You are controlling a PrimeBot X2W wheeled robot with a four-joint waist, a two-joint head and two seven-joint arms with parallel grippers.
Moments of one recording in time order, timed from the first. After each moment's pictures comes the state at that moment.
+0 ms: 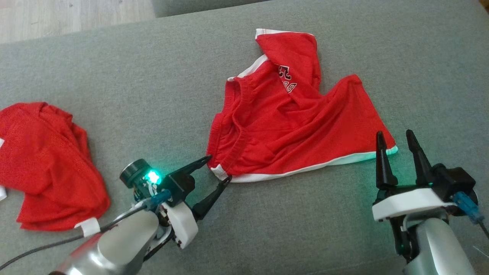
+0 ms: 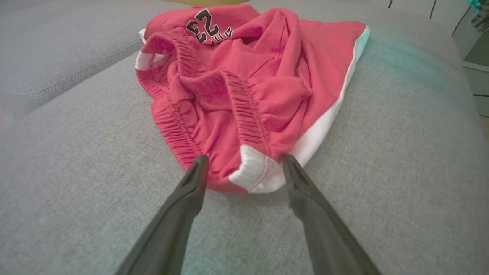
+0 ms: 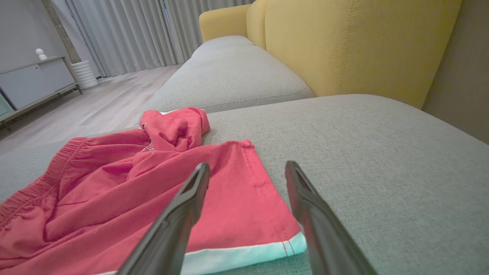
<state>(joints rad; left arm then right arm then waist) -0.60 0.37 -1.09 0.57 -0.47 -0.13 -0.21 -0.15 -0.05 0.00 0.34 0.15 0.13 -0.25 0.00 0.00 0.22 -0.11</state>
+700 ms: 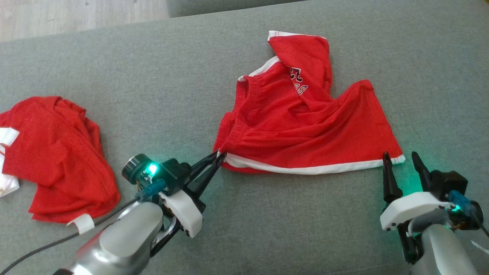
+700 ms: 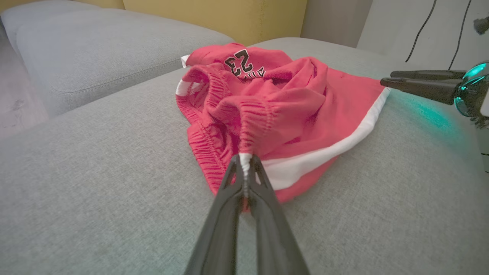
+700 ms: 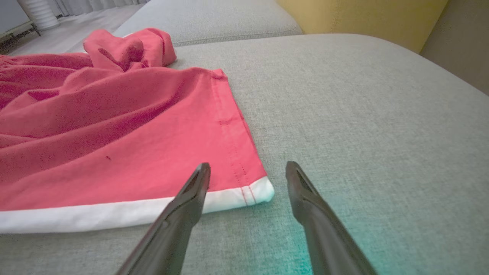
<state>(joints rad) -0.61 0.33 -1.05 0.57 -0.57 -0.12 -0.25 -0.20 -0.05 -0.11 0.56 0.04 0.13 -0.19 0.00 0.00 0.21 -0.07</state>
